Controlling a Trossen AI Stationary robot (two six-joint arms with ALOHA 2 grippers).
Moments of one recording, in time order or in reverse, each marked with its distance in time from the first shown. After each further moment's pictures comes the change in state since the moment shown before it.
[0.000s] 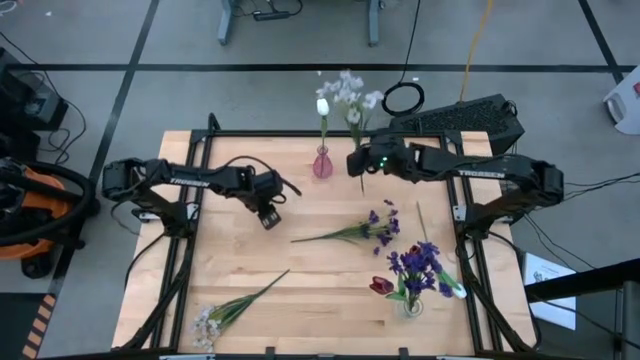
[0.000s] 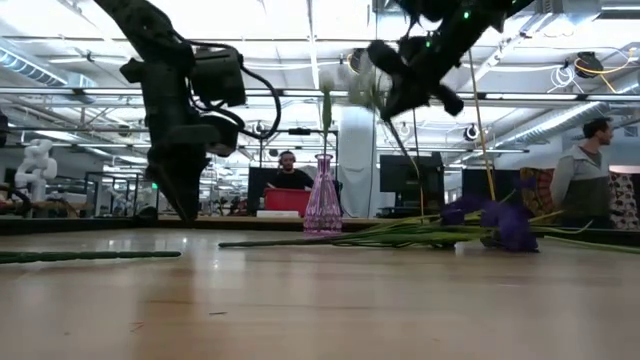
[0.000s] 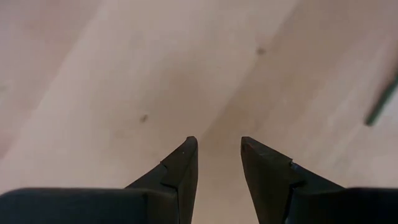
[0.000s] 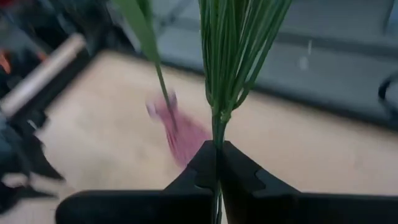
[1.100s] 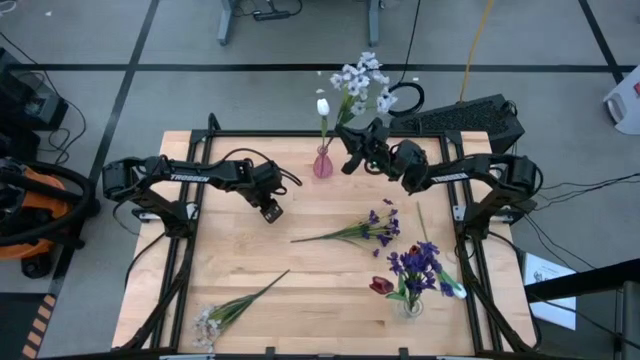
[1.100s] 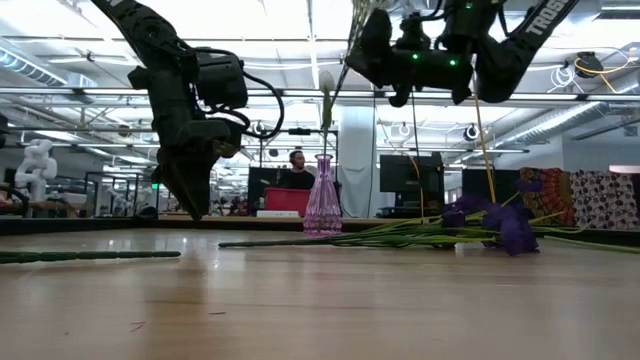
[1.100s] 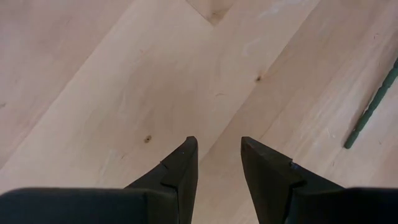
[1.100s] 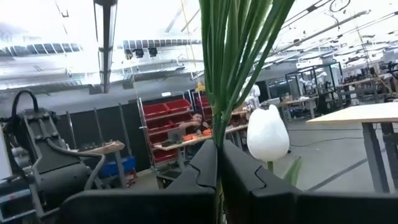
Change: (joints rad) left arm 0.087 0.000 0.001 0.047 0.097 0.008; right arm -0.088 0.224 -0.314 1.570 -0.284 -0.501
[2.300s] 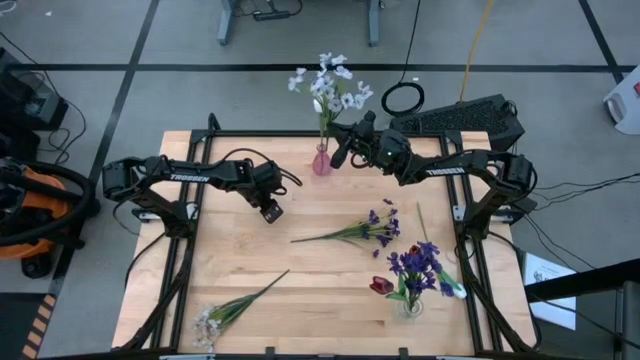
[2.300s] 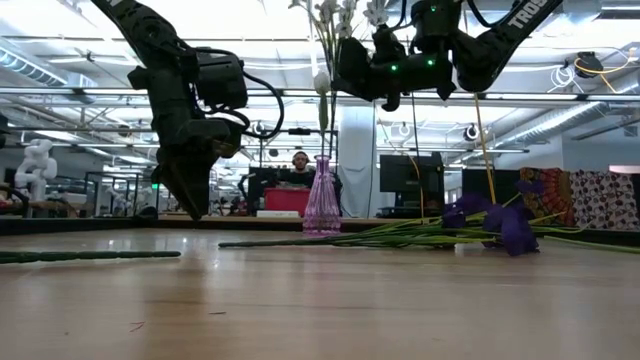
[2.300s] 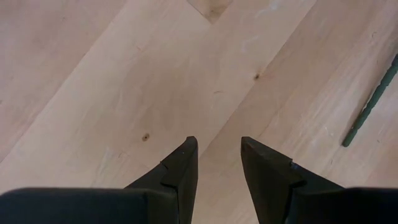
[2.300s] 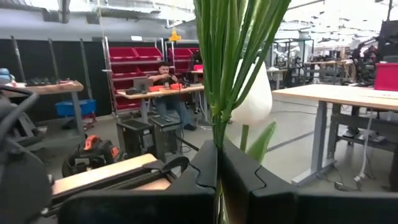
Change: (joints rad) left arm 0.000 0.000 0.000 -0.004 0.008 -0.002; right arm -0.026 0.034 0.150 -0.338 0.050 -0.151
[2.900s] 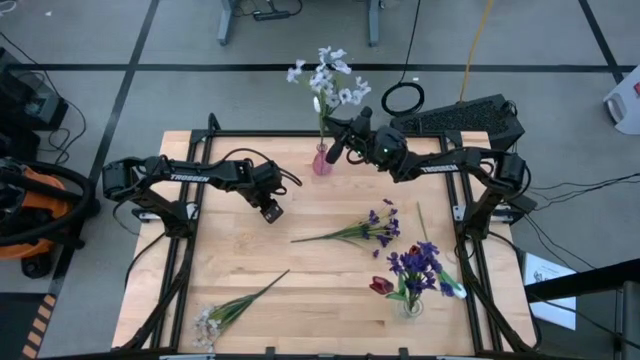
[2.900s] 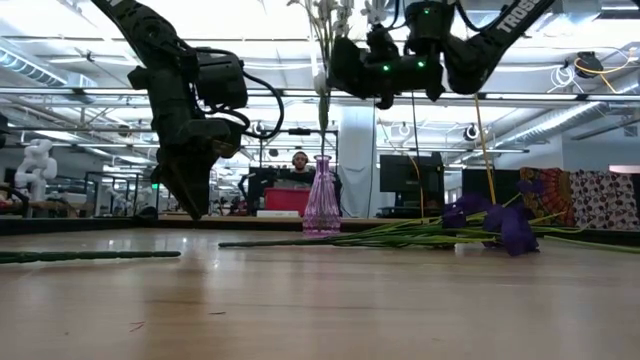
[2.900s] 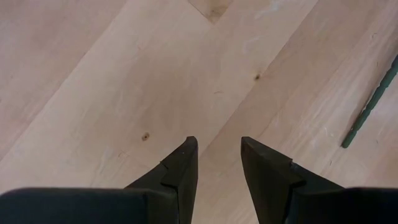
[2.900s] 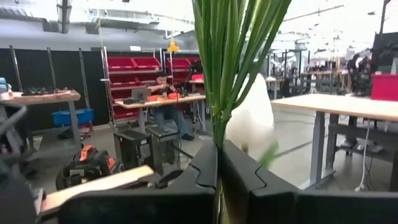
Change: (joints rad) left arm 0.000 0.000 0.000 0.000 0.000 -0.008; right arm -0.010 0.054 0.053 0.047 0.000 -0.016
